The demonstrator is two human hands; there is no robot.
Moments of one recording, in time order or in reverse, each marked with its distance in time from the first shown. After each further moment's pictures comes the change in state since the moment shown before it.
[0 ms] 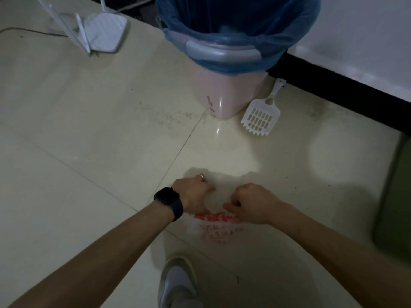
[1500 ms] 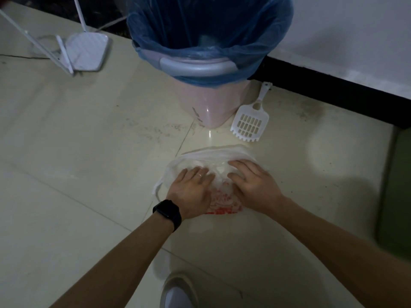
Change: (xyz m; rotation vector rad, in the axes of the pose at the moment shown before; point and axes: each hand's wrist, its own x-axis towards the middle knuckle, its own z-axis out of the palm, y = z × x) left_hand 0.038 -0.007 0.007 0.090 0.404 0.043; right_hand 0.030 0.059 0.019 -0.188 0.719 -0.113
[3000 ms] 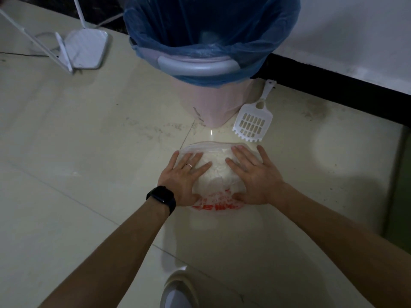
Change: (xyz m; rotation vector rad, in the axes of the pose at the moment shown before) left_hand 0.021 -0.035 -0.012 0.265 -0.131 -0.026; right_hand 0.027 0.023 -0.004 -0.233 -0.609 0.072
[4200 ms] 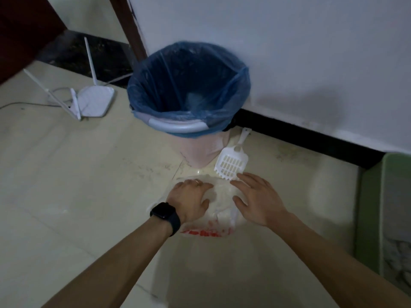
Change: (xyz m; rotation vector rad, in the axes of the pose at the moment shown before) left_hand 0.012 0.043 -0.101 -0.290 0.115 -0.047; right_hand -0.043 0.046 -0.049 0.372 0.286 0.195
